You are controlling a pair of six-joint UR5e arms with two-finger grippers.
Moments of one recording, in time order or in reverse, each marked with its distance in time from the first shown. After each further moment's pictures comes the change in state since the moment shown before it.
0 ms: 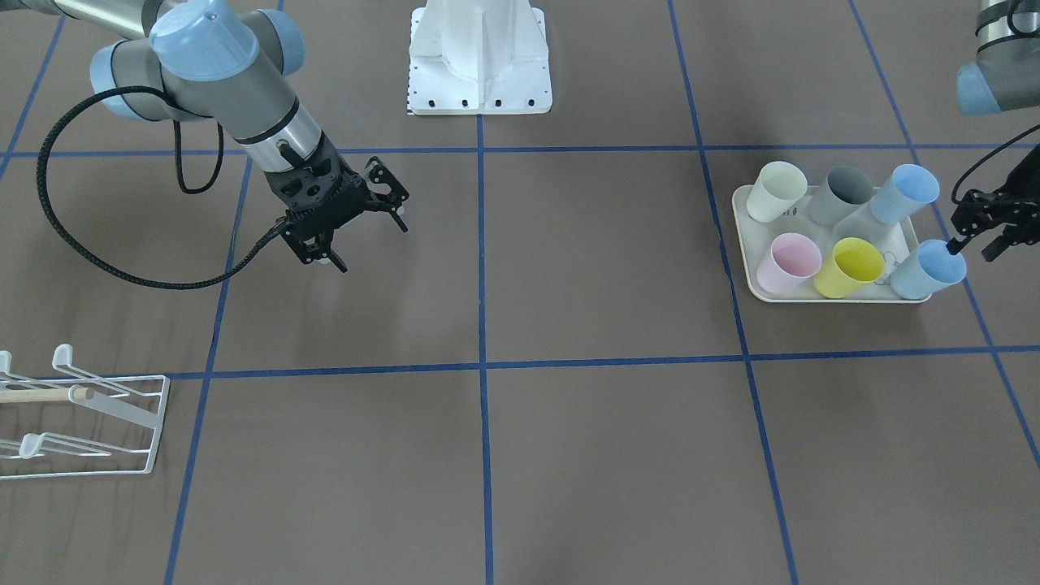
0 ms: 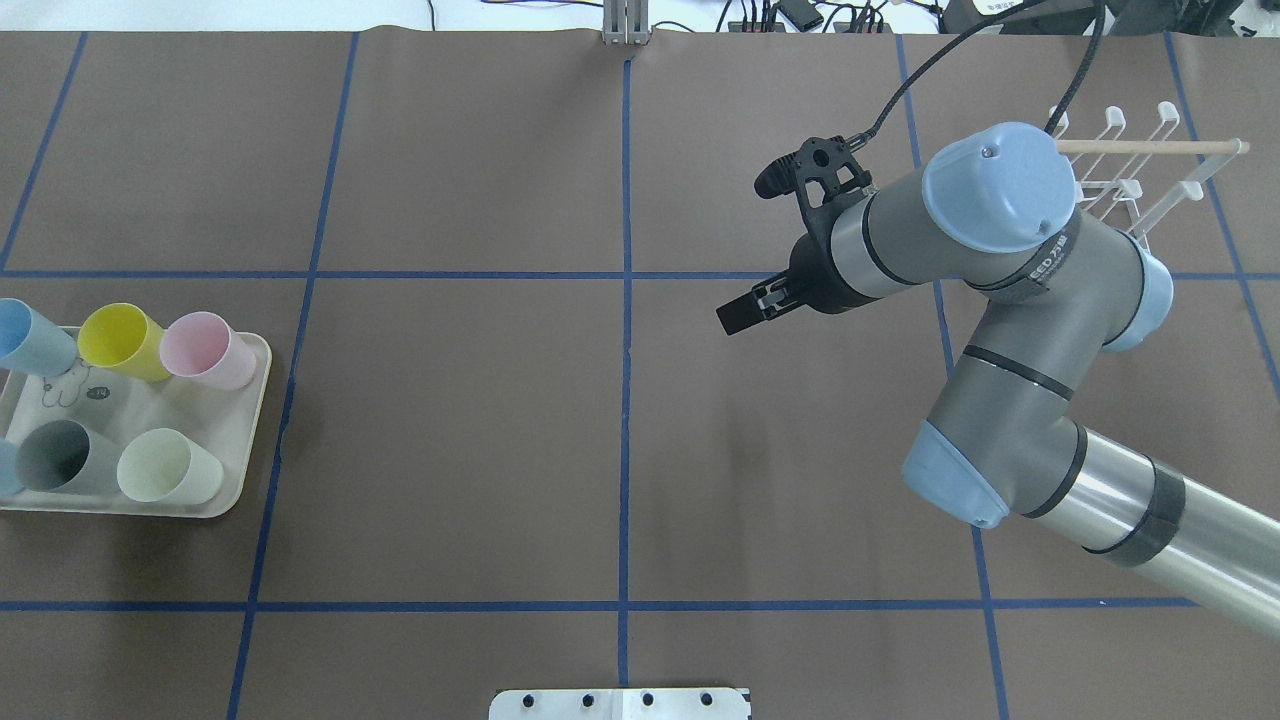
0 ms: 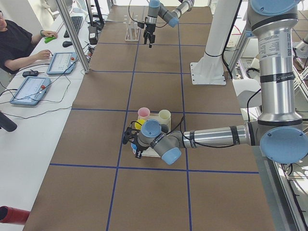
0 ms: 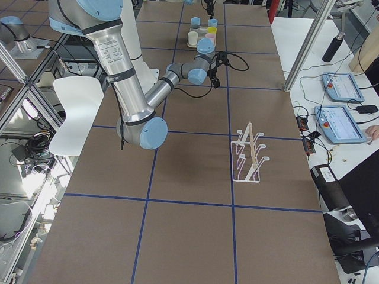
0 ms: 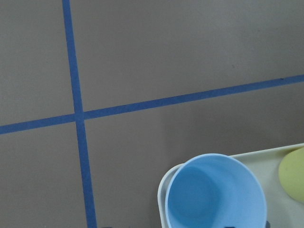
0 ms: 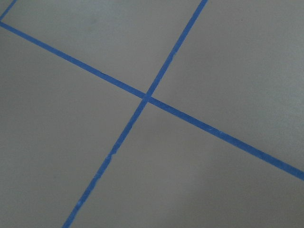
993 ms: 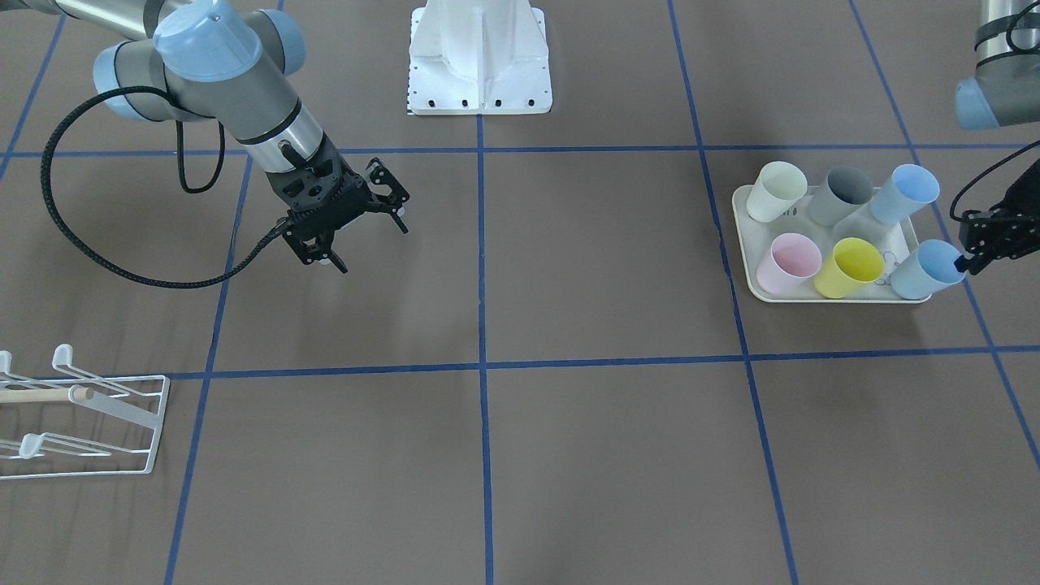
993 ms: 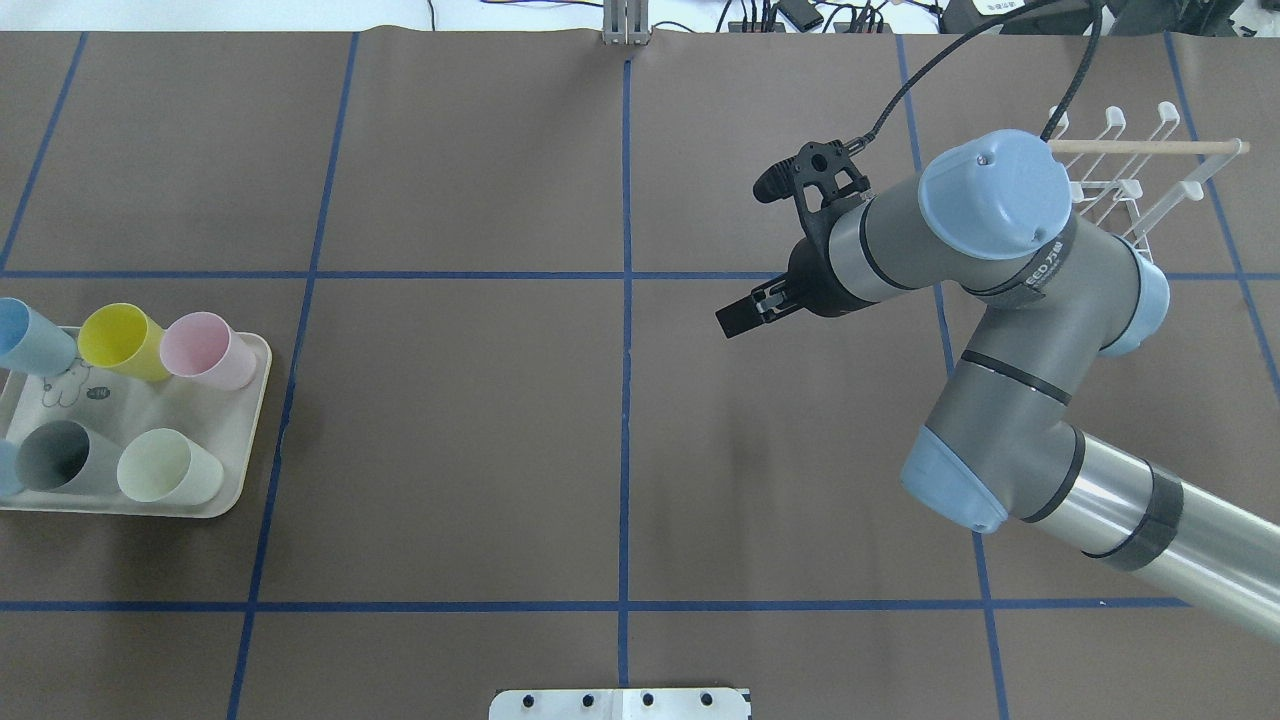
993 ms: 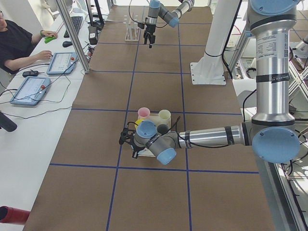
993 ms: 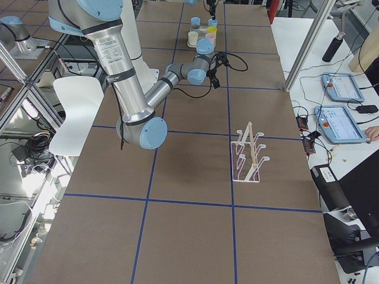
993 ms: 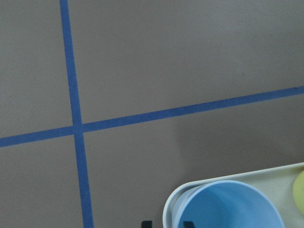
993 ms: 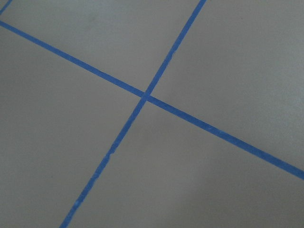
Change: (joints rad) left arm 0.002 -0.041 0.042 -0.005 -0.005 0.004; right arm -0.008 -0.002 -0.001 0.000 -0.016 0.000
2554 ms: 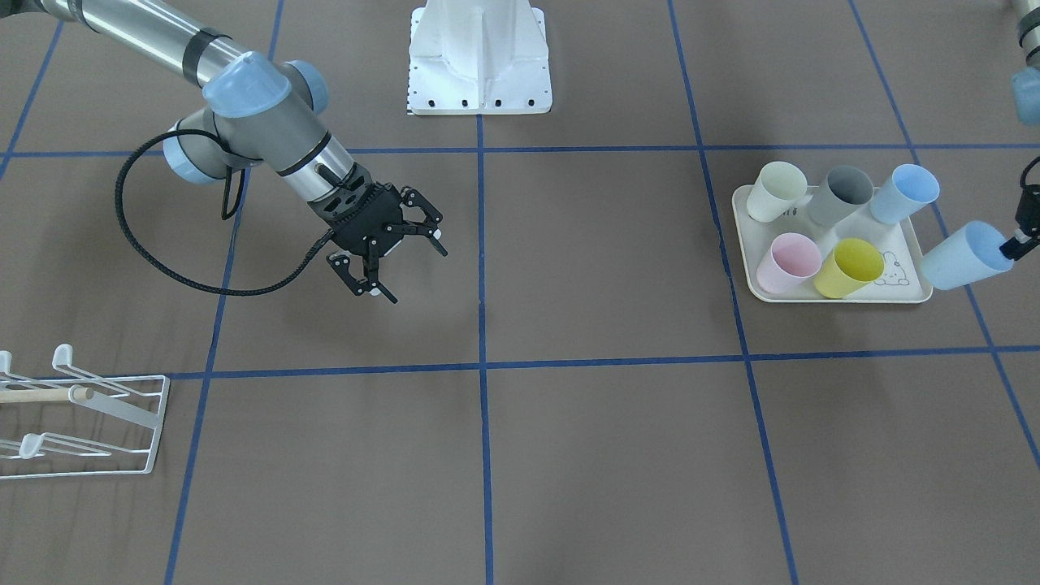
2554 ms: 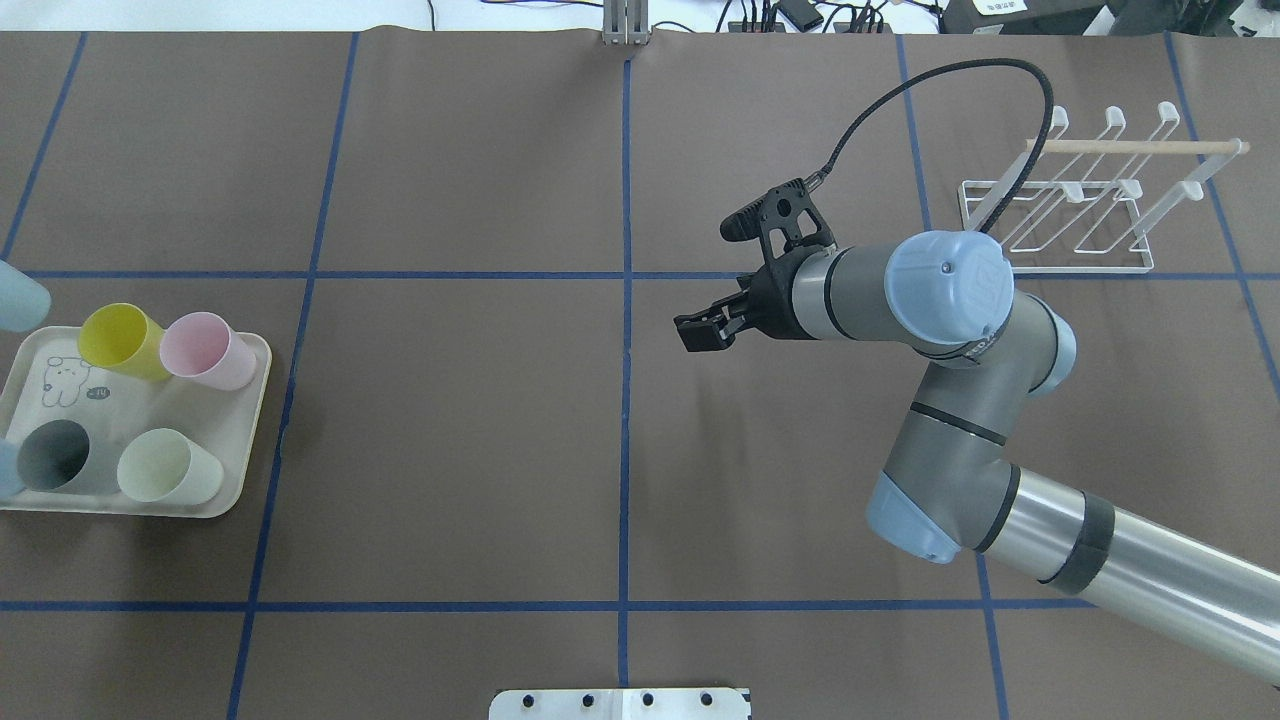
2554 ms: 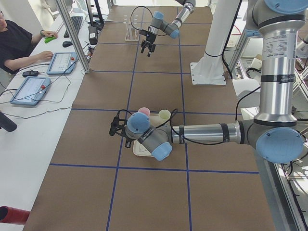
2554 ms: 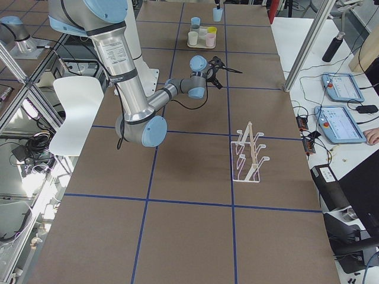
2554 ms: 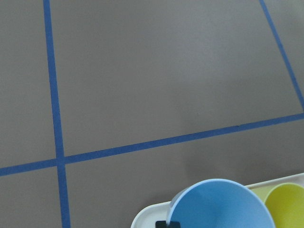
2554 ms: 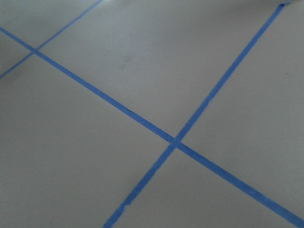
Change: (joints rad) left arm -0.231 -0.085 -0.065 0.127 -0.321 -0.003; right arm -0.098 0.021 -0.282 0.620 -0.207 -0.069
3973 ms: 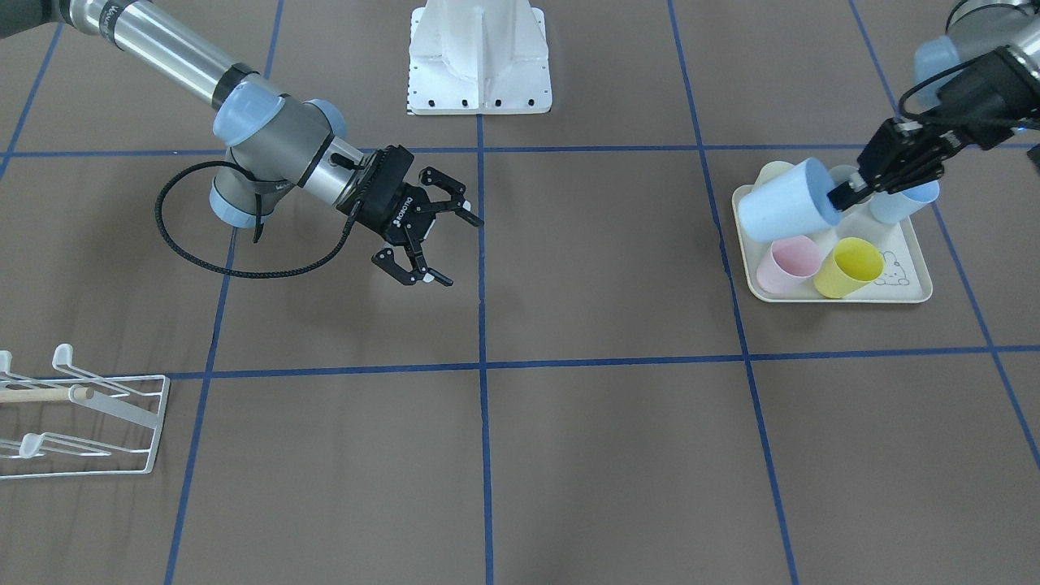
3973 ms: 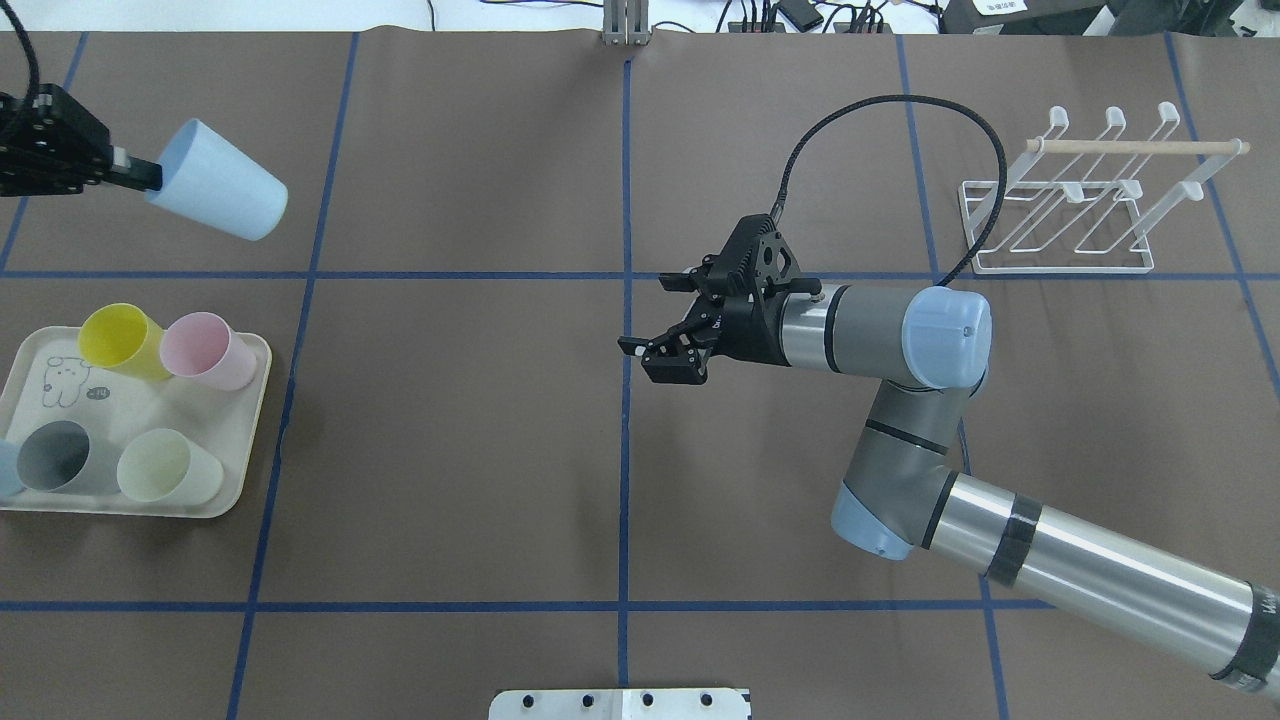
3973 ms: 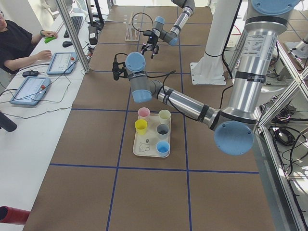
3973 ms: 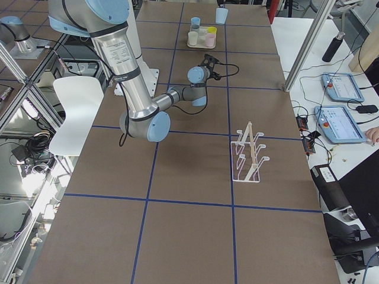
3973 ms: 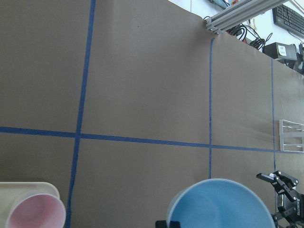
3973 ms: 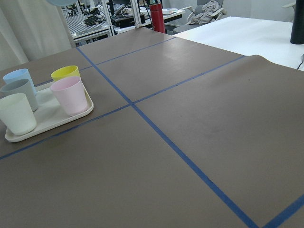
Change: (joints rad) left arm 0.281 -0.233 -0.285 -0.117 0.029 -0.959; right arm -0.036 0.053 -0.150 0.426 -0.004 -0.151
